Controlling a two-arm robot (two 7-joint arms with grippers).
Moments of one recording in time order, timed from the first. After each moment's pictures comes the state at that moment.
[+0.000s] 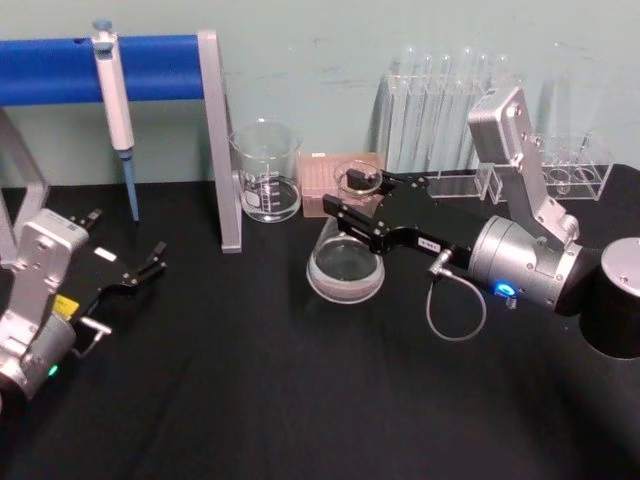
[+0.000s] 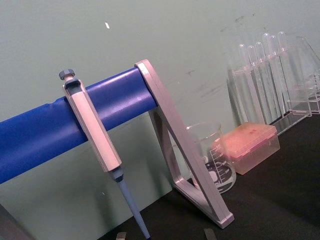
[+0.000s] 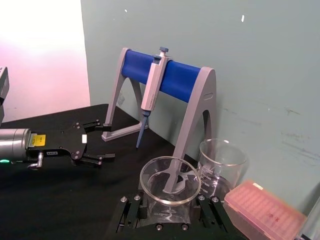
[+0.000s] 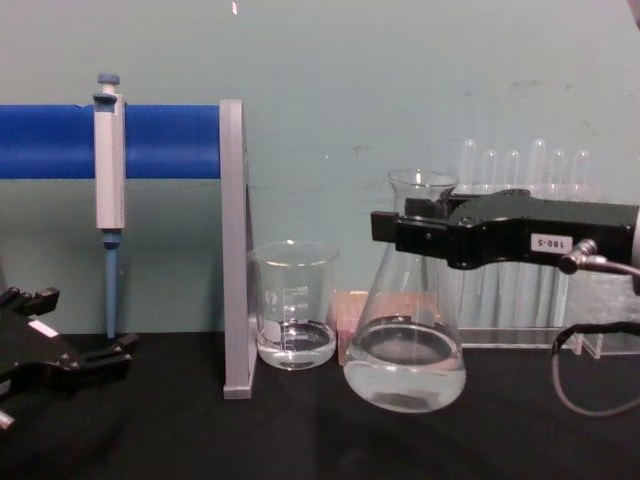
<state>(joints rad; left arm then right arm) -0.20 0.60 0.45 -1.41 -0.25 -0.12 0.03 0.39 0.46 -0.49 -1.55 0.45 0.14 0.49</state>
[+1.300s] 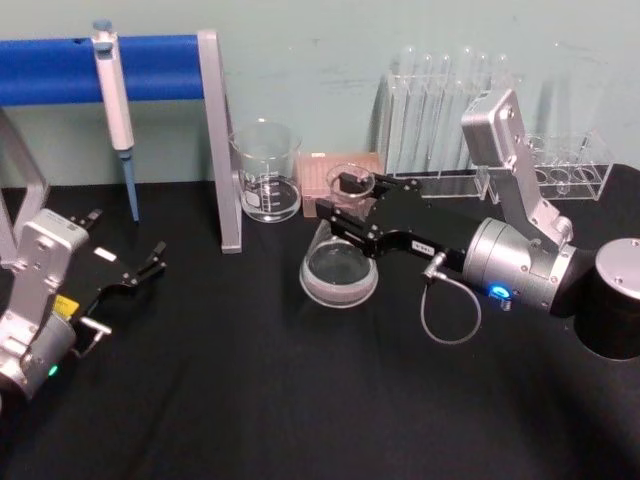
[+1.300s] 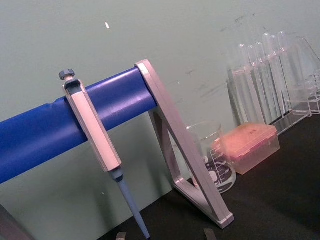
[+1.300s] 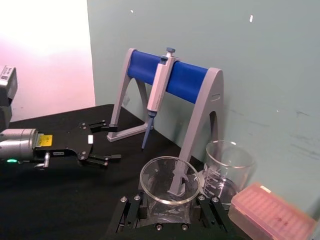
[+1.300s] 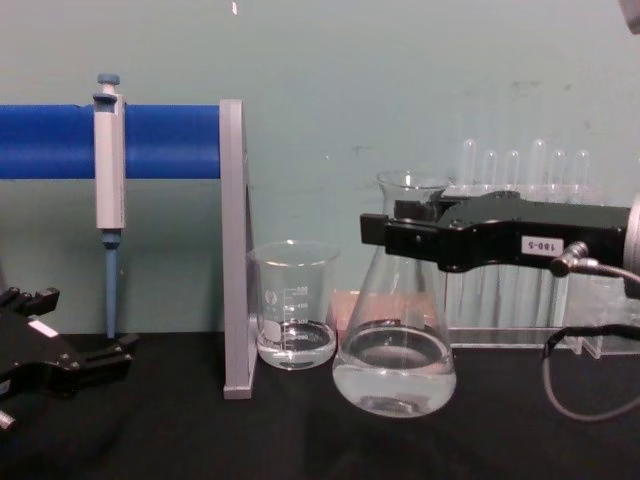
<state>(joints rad) -0.20 0.60 0.45 -1.41 -0.25 -0.12 0.03 0.40 0.46 -0.50 -1.54 0.45 0.13 0.50</state>
